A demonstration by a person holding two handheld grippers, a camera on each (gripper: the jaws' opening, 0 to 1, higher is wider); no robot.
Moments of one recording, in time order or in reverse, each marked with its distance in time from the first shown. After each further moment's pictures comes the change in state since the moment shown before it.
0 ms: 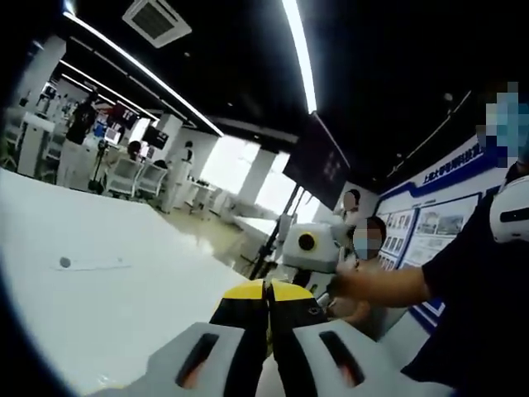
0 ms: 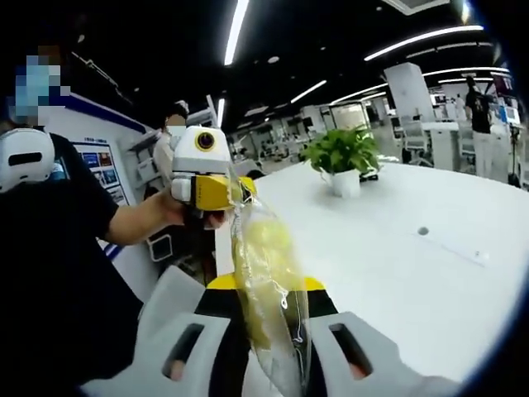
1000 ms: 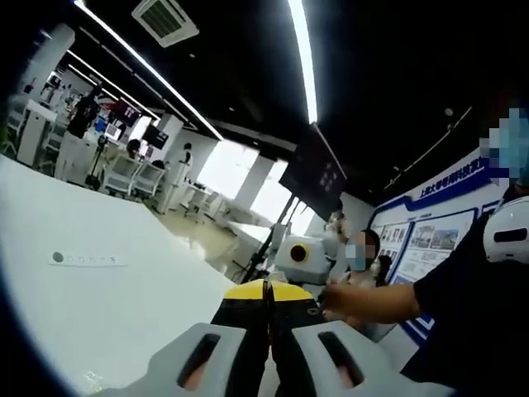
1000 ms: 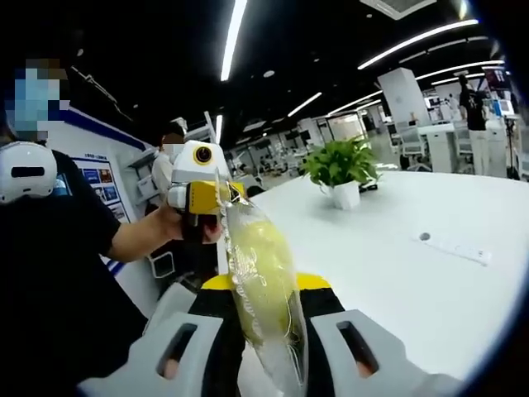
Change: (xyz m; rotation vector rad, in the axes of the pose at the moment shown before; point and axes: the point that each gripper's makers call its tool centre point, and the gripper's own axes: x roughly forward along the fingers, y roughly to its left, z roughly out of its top) left arm -0.002 -0.011 0.016 -0.057 -0.042 -0.028; right arm -0.007 0.002 0.016 0.019 -0.098 -0.003
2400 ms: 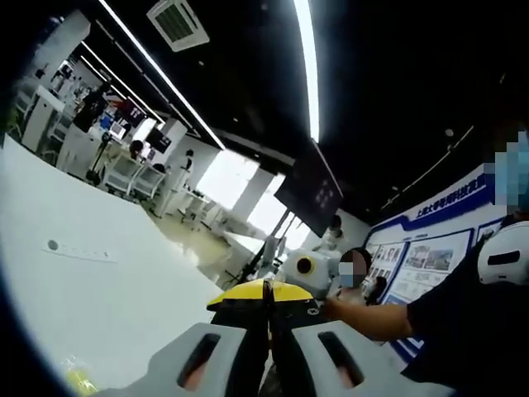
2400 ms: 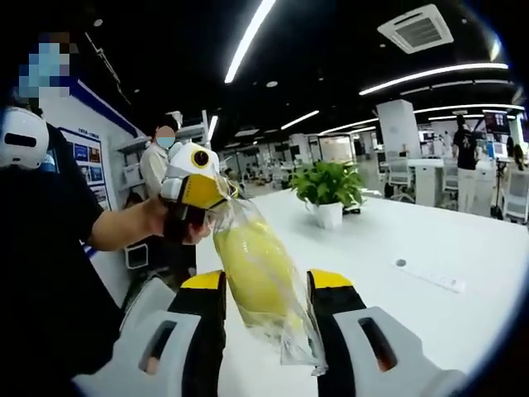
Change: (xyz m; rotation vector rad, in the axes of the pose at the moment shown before) left arm -0.011 -0.020 0.006 -0.069 -0.072 -0.003; right arm -0.012 0.008 0.010 -0.143 -0.040 -0.107
